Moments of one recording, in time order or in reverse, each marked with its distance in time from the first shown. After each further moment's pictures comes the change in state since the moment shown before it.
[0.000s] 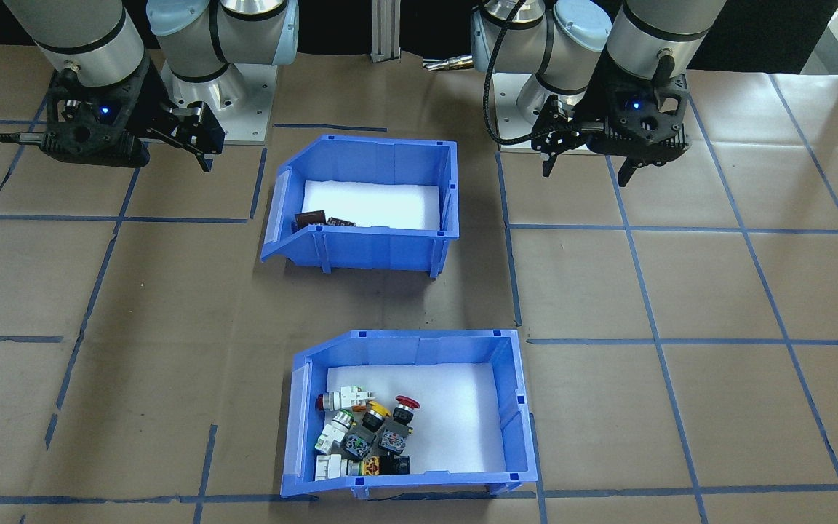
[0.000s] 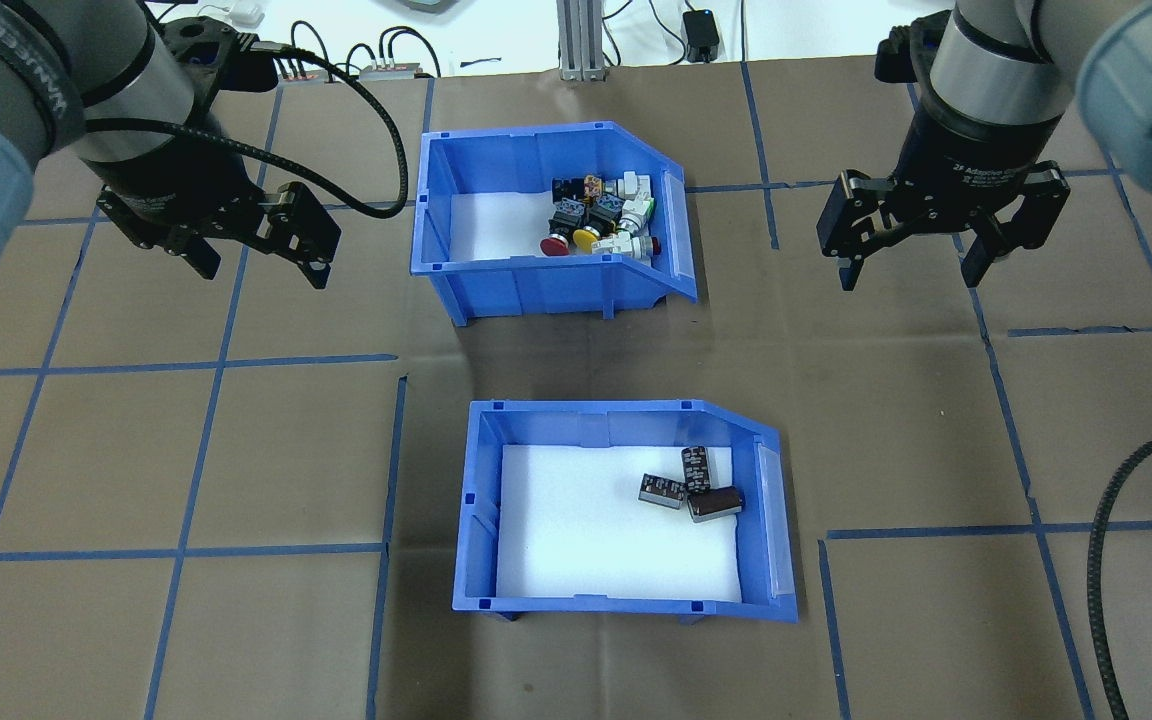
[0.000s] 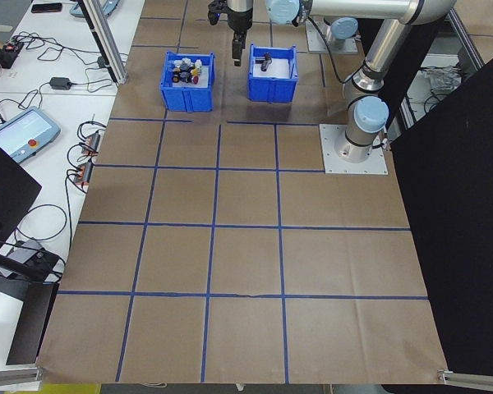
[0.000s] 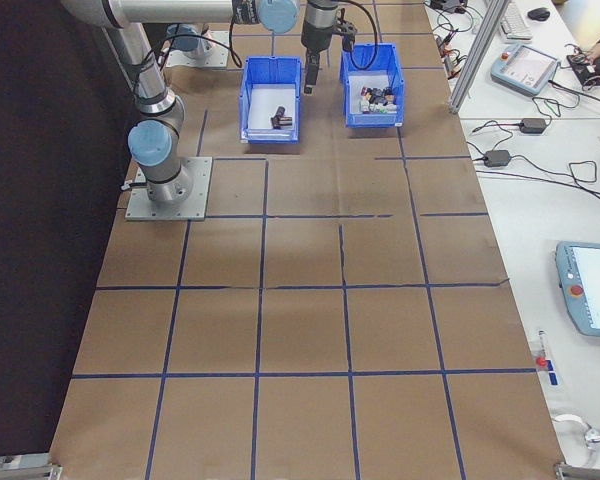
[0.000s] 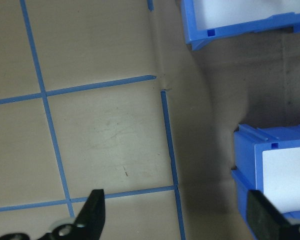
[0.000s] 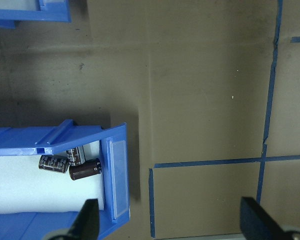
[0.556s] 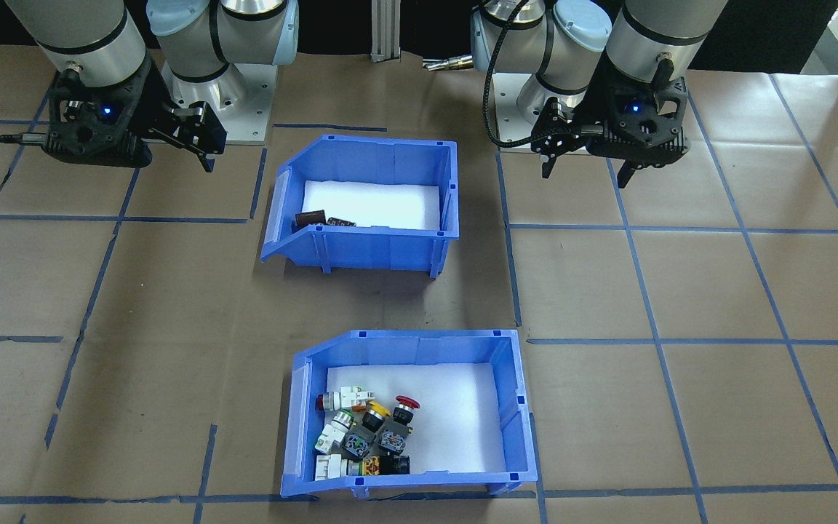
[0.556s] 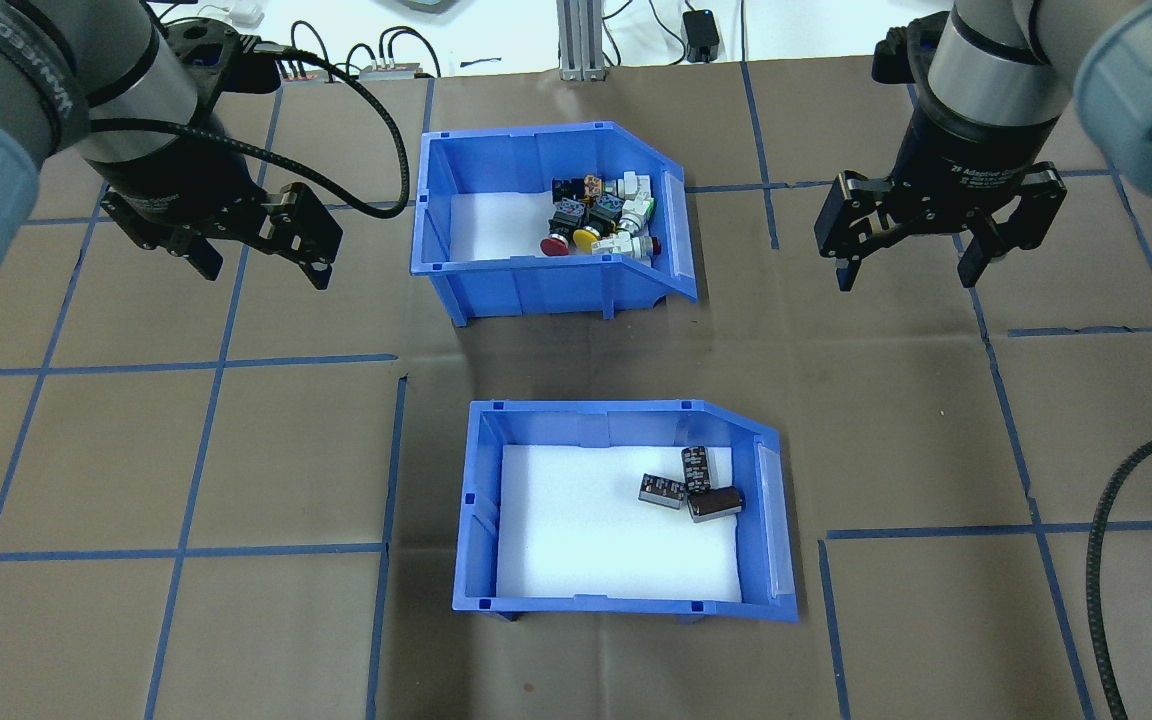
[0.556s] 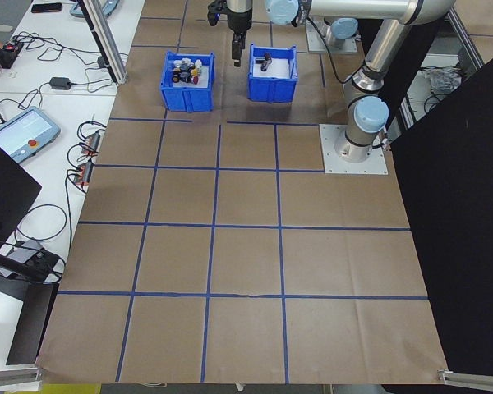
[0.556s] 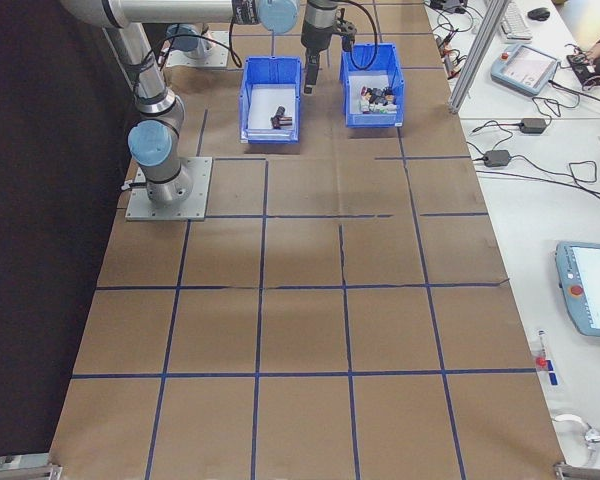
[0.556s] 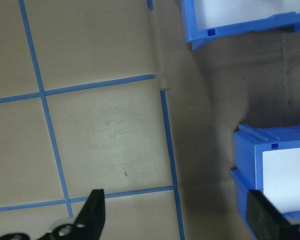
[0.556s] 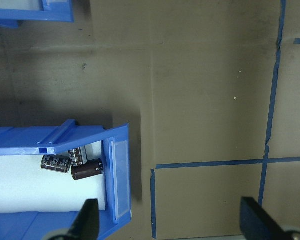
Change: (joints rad) left arm 0.000 -0.005 0.000 0.000 0.000 -0.001; right arm 0.001 0.000 0.003 -0.008 0.012 -0.005
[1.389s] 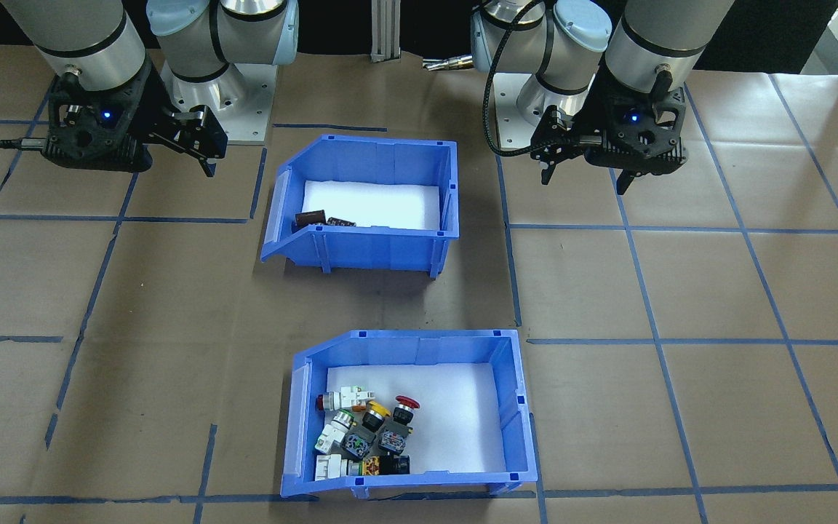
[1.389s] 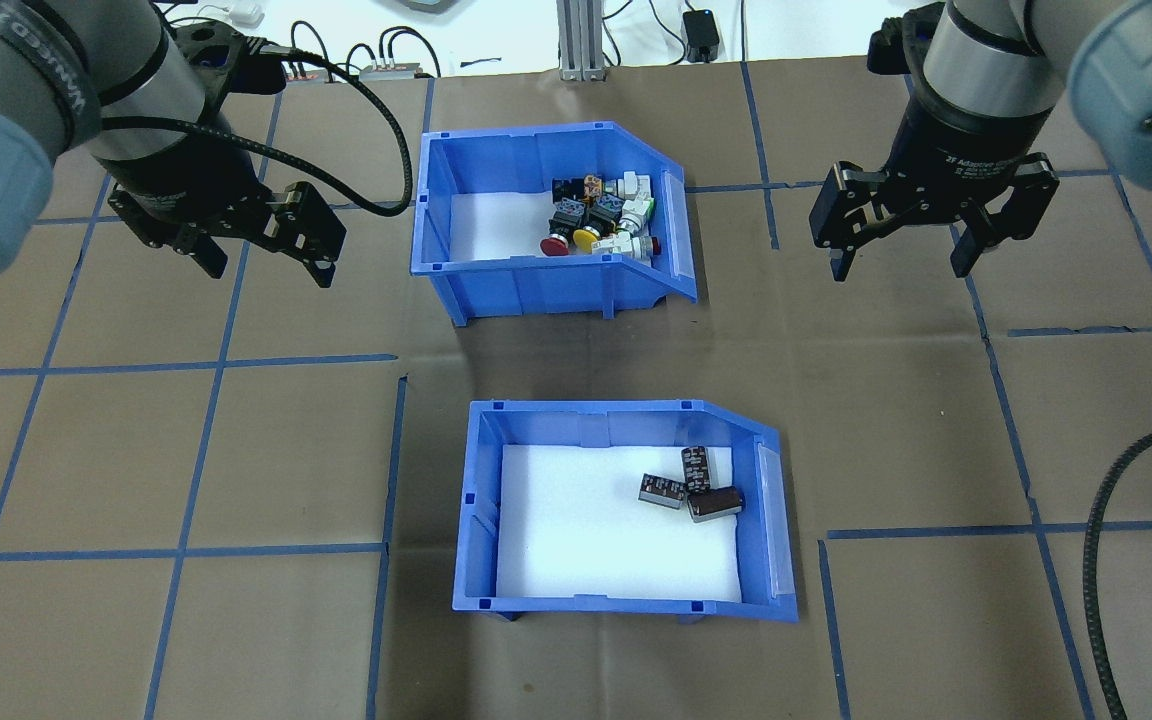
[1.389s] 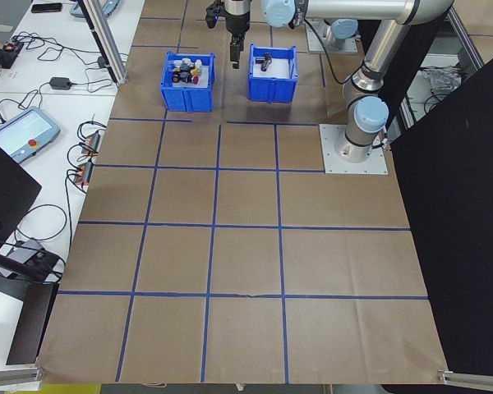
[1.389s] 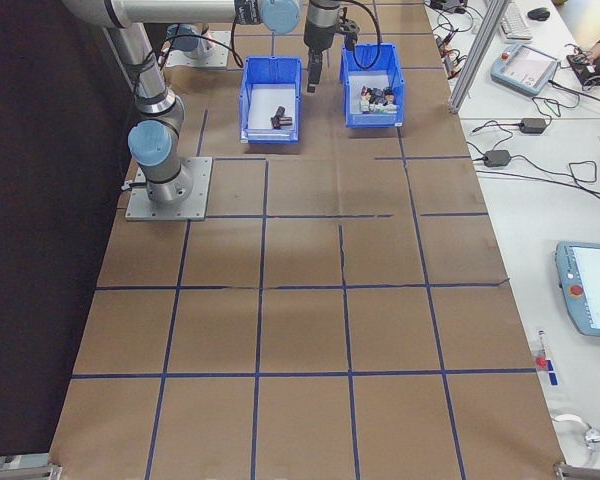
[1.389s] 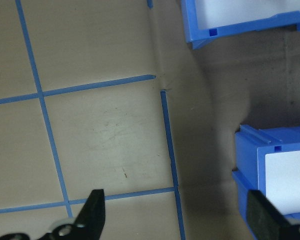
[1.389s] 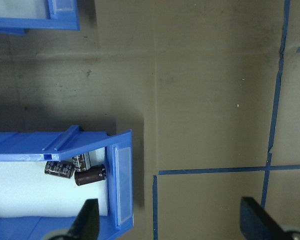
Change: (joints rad) left arm 0.000 -0.013 0.002 0.008 0.001 0.002; right arm 0.002 0.014 -0.013 -0.023 0.003 -0.024
